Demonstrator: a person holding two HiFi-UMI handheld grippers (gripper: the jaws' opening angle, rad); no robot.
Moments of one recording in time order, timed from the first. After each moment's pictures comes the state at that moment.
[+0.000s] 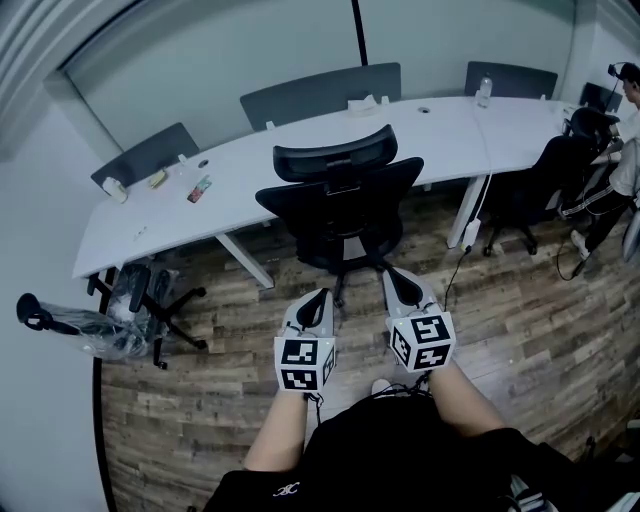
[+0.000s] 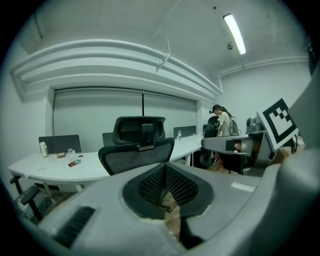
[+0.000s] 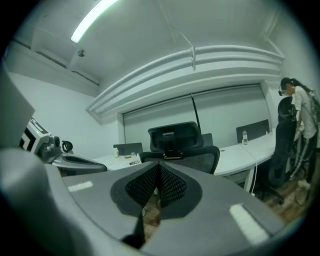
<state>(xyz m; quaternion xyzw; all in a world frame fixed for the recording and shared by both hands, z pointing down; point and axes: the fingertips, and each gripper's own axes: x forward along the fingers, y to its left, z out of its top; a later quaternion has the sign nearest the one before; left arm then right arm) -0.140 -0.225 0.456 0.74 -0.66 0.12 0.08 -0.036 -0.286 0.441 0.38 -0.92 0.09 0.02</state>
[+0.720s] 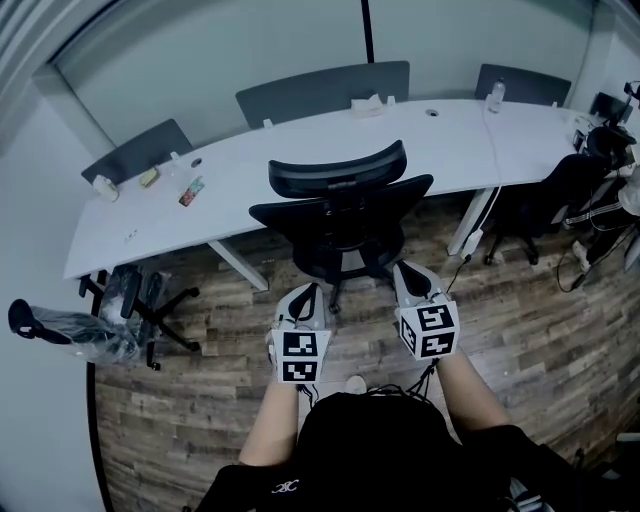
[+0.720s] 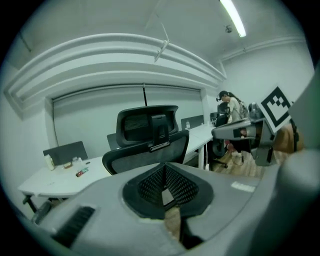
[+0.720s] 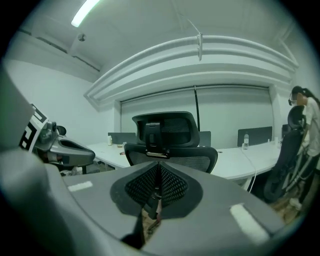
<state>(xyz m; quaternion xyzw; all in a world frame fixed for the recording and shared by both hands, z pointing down) -0.194 -0.322 0.471 0.70 -0.68 0.19 0.07 -0.050 -0.403 0.463 0.38 -0.92 0.06 0.09</state>
